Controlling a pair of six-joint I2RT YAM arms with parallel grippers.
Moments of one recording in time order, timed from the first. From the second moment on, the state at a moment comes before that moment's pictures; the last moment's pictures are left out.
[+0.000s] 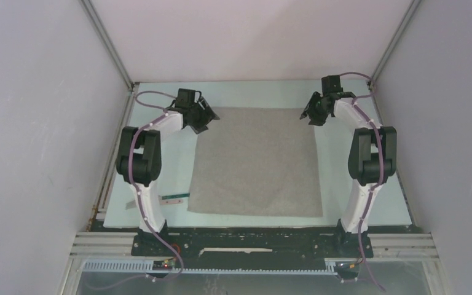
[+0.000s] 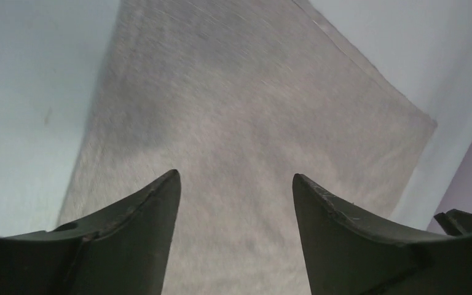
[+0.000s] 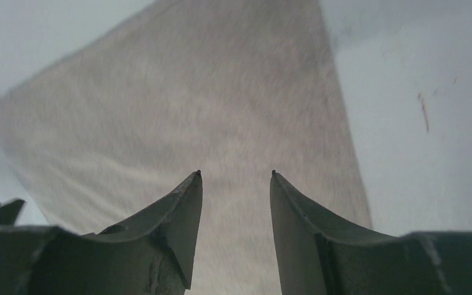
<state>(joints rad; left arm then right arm) -0.21 1.95 1.39 -0.27 0.16 -0.80 0.08 1.94 1.55 -0.58 -0.13 0.58</state>
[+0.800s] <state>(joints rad) -0.12 2.24 1.52 0.04 0.30 -1.14 -0.05 2.43 2.03 -0.54 -0.21 0.74</state>
